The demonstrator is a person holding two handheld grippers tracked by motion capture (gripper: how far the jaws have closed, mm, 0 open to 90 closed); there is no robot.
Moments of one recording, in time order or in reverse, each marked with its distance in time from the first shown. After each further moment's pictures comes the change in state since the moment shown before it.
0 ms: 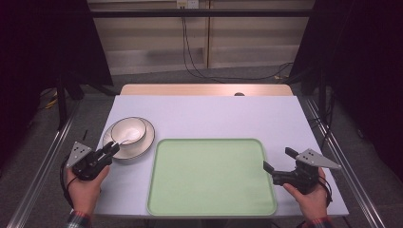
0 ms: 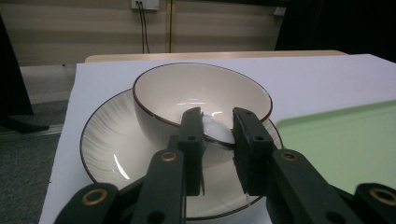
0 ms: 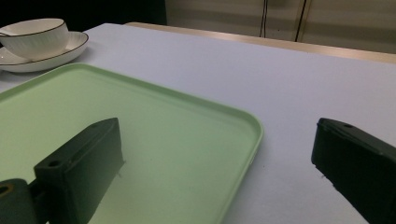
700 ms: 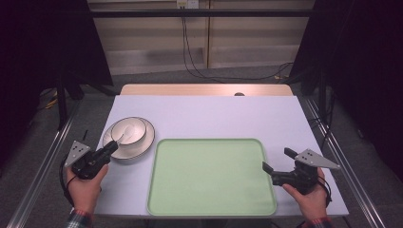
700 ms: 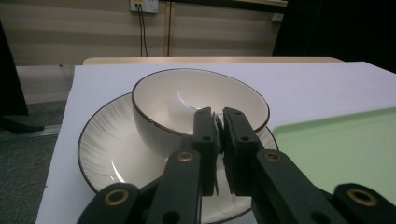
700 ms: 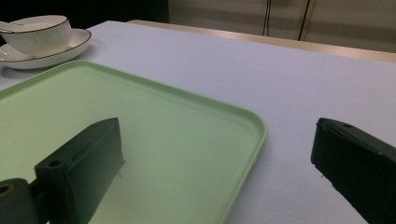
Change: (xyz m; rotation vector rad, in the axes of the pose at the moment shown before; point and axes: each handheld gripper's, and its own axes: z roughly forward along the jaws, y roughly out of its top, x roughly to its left) left arm 0.001 0.003 0.000 -0.018 -0.019 -0.030; right arm 0.001 -0.001 0.001 0.010 0.011 -0.013
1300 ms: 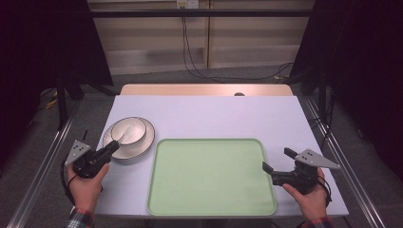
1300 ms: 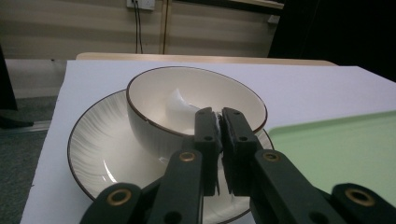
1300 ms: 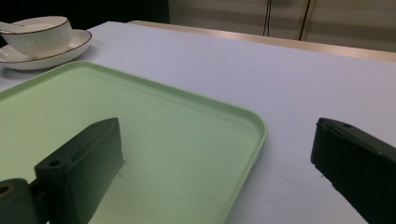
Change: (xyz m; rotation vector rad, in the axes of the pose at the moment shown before) left arm 0.001 0.000 0.004 0.001 -0.006 -0.039; right arm 0.000 0.000 0.000 -0.001 0.001 0.007
